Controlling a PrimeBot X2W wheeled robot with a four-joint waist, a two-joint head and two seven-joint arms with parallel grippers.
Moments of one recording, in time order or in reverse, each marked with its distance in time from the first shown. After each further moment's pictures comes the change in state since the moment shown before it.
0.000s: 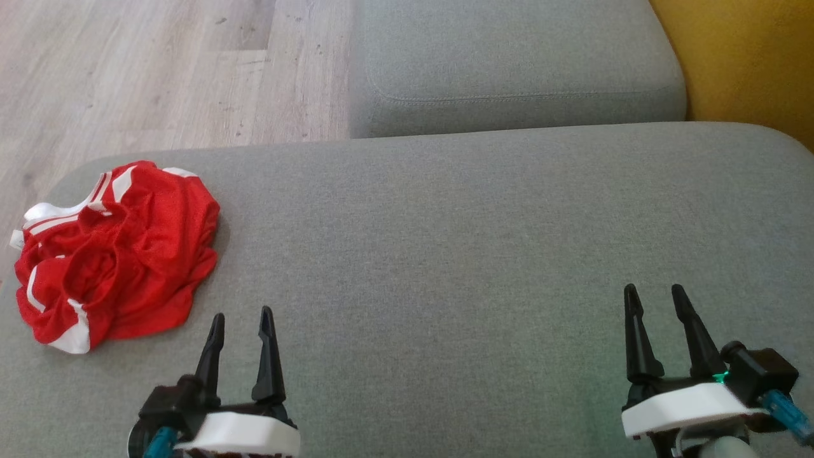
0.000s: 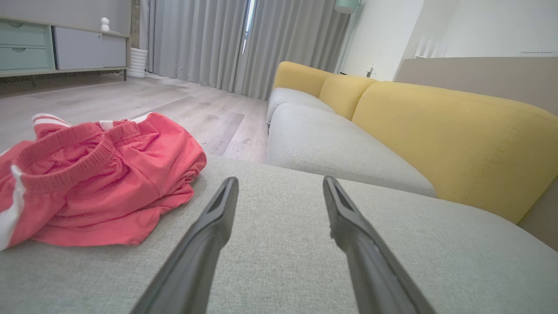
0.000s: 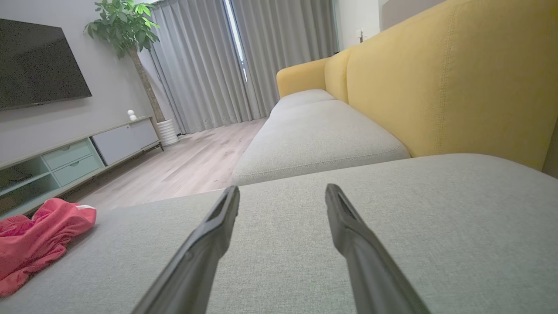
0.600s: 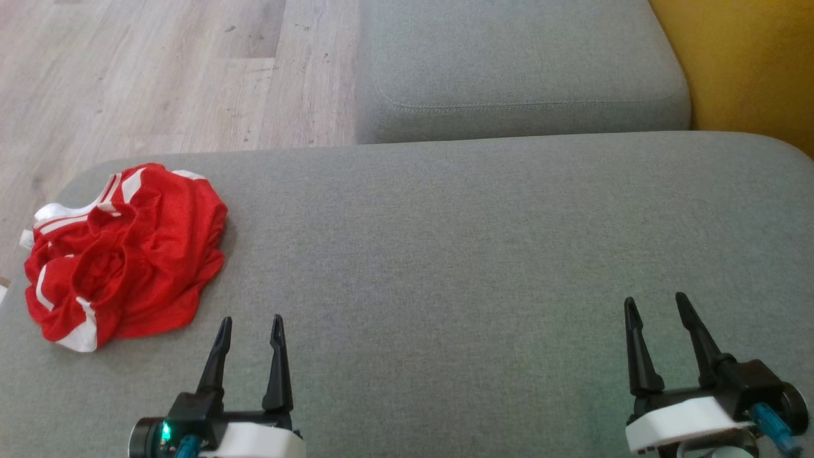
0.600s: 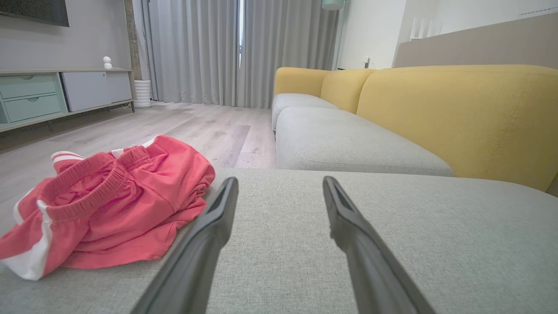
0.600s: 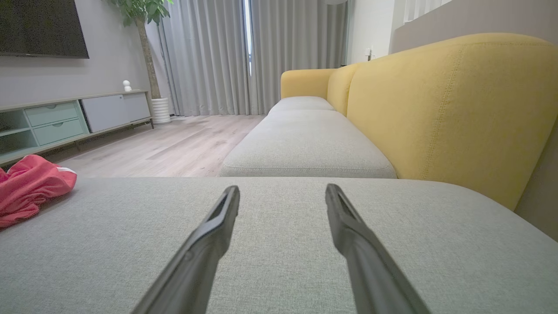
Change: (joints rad) left arm 0.000 0.002 -0.014 0.040 0.178 0.043 -0.054; right arm 0.021 0.000 -0.033 0.012 -0.213 0.000 -0.053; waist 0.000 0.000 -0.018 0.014
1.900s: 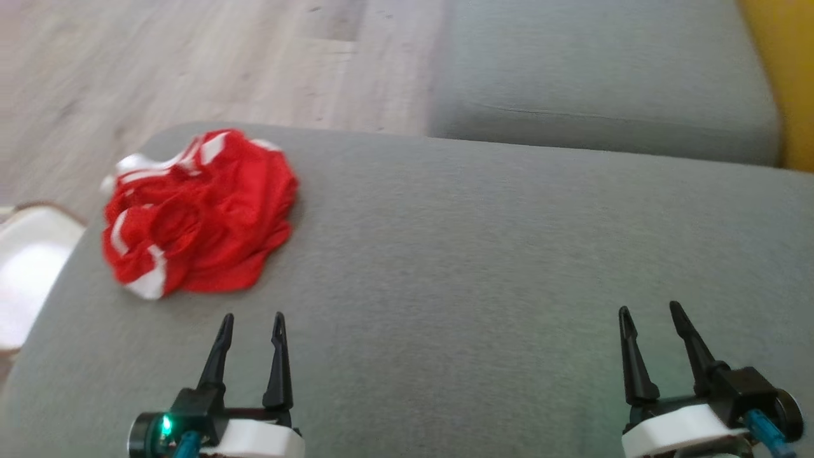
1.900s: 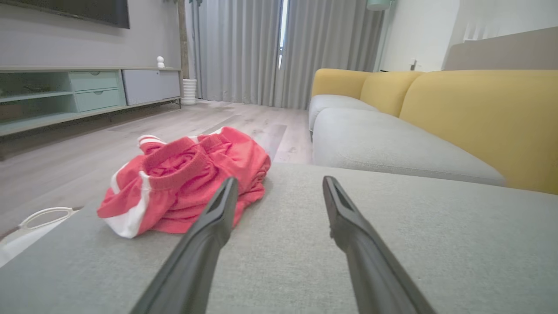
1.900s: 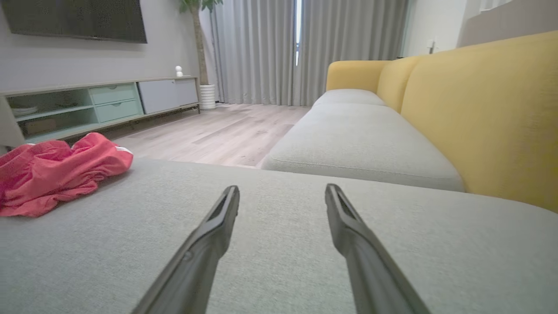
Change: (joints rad) left arm -0.014 0.002 0.000 0.017 0.012 -0.007 -0.001; right arm 0.018 0.000 0.010 0.005 -0.004 0.000 0.000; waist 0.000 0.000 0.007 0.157
